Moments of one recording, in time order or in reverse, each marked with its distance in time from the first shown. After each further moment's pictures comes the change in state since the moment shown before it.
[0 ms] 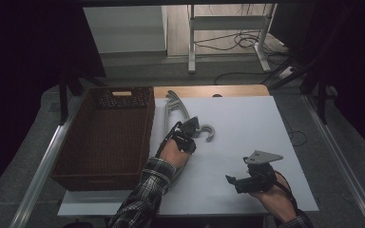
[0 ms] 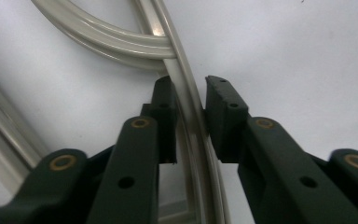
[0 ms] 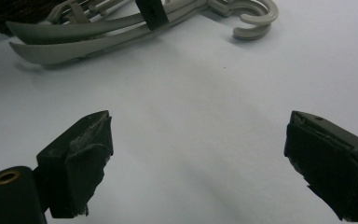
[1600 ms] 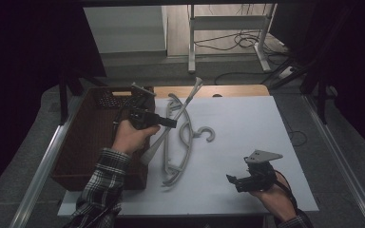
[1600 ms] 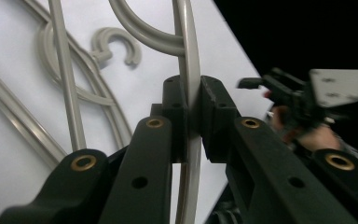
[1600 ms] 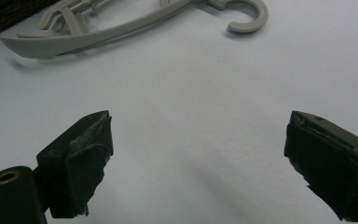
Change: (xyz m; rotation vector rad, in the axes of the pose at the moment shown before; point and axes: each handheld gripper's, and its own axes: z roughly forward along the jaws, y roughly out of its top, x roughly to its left) left arm 0.090 -0.054 -0.139 -0.399 -0.575 0.004; right arm -0.003 -0.001 0.003 0.022 -0.008 0.014
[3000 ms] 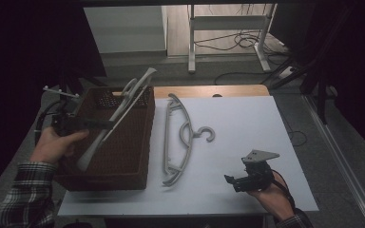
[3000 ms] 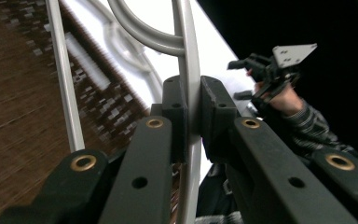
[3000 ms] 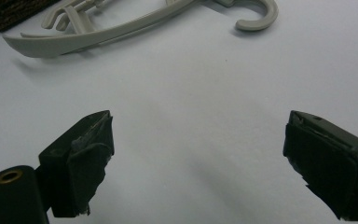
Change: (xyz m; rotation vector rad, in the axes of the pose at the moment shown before) left arm 0.062 -0.078 -0.159 -0.103 -0.020 0.039; right arm 0.002 0.002 0.005 0.013 0.017 0.002
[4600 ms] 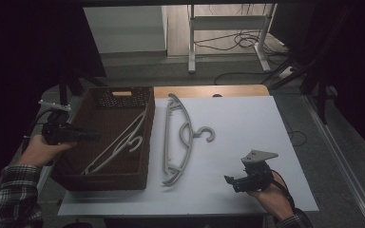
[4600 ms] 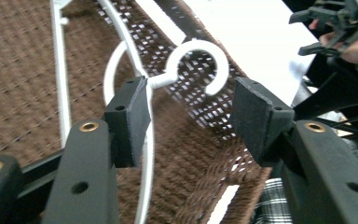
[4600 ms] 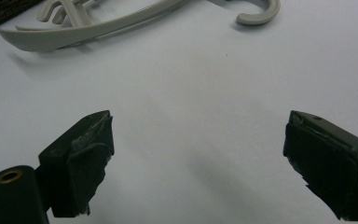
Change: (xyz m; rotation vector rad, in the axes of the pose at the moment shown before) left arm 0.040 -0.028 -0.005 0.080 0.125 0.139; right arm 0.000 -0.001 0.002 0.019 -0.003 -0.002
